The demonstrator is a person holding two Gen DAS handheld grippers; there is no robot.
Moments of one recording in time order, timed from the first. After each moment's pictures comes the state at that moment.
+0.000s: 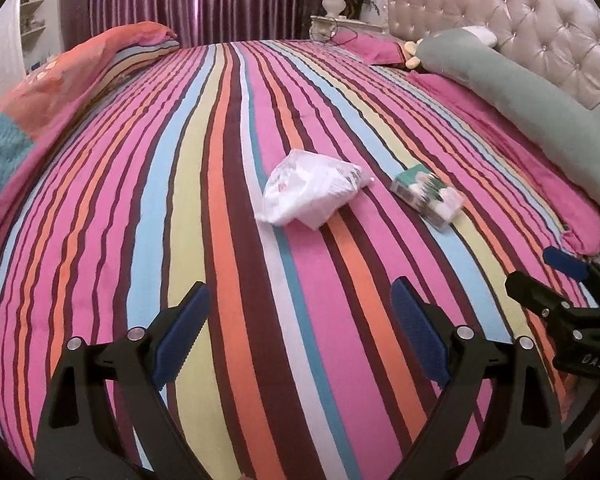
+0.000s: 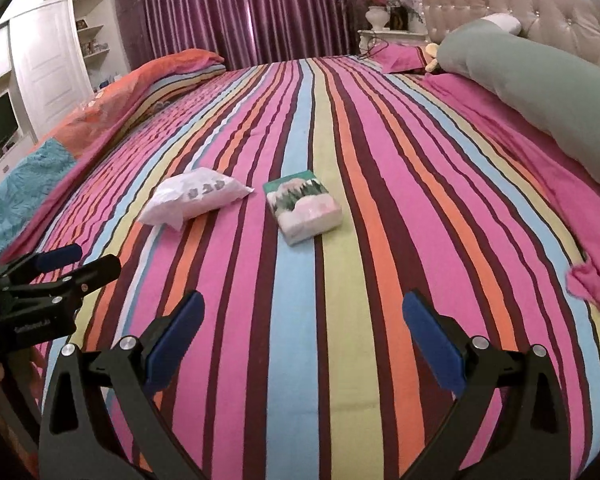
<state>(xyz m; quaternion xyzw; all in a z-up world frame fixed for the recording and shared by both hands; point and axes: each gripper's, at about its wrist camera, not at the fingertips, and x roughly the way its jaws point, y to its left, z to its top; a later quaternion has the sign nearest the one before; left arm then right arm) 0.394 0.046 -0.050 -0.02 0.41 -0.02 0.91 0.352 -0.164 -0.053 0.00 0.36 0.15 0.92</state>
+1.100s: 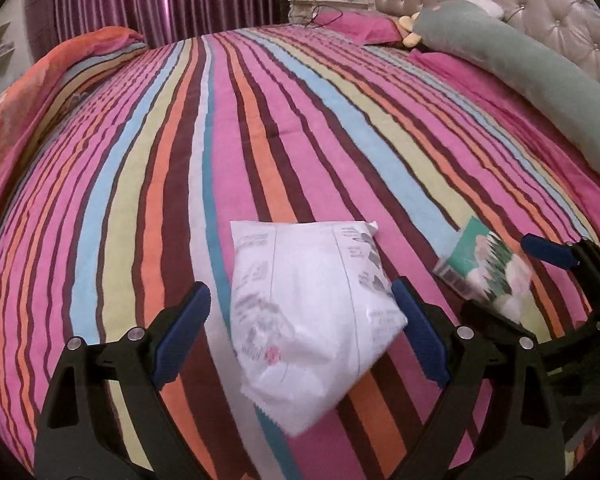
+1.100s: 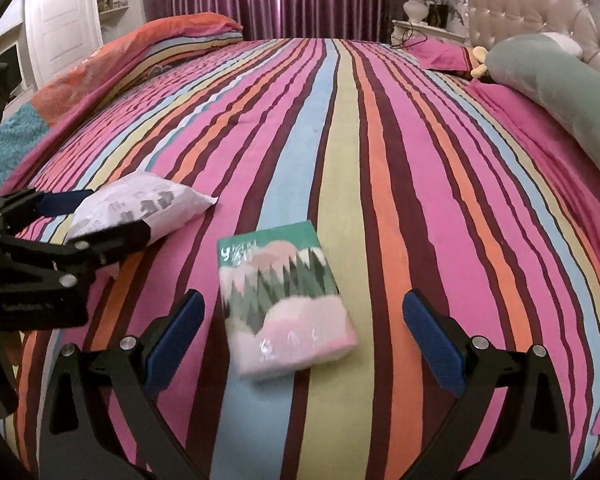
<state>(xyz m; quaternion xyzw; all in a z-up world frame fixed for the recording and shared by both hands) 0.529 0.029 -0.076 0.02 0.44 -0.04 0.90 0.462 -0.133 -0.081 -0.07 0.38 0.17 0.90</state>
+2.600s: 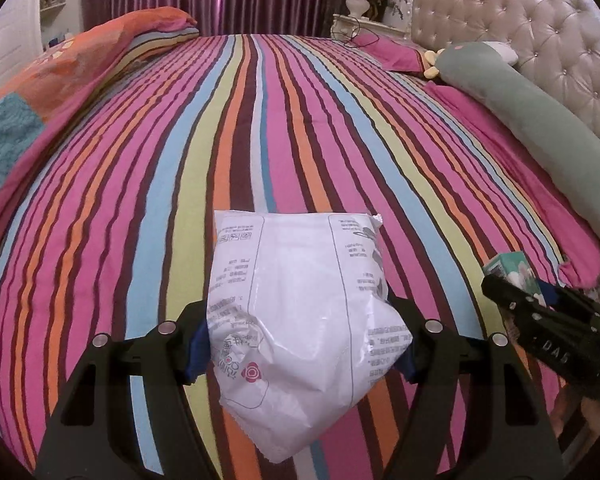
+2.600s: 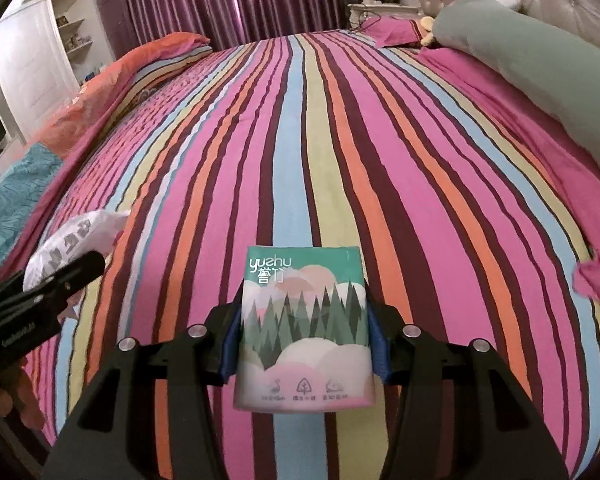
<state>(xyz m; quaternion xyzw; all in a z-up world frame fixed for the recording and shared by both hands) 0.393 0.049 -0.033 -0.06 0.42 0.01 0.91 0.366 -0.160 -0.048 0.02 0.41 0.13 0.90</state>
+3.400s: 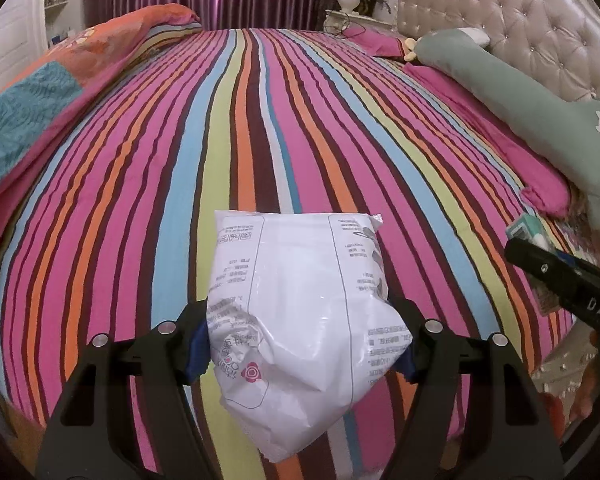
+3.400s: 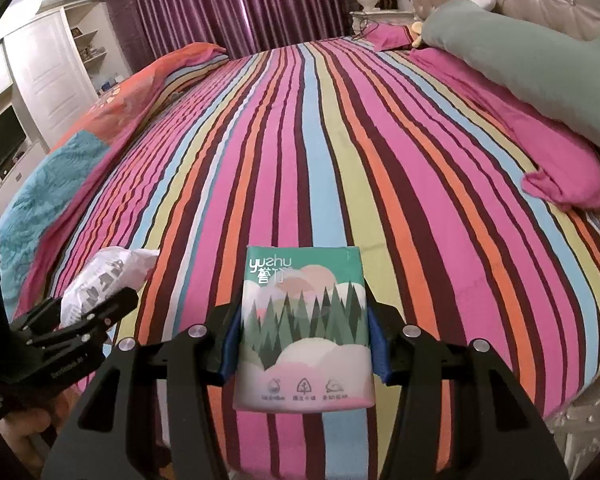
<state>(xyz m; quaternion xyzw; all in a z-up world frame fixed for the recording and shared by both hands) 0.238 0.040 -0.040 -0.05 0.42 0.00 0.90 0.231 -0.174 -0.033 0.04 0.40 0.15 0.90</state>
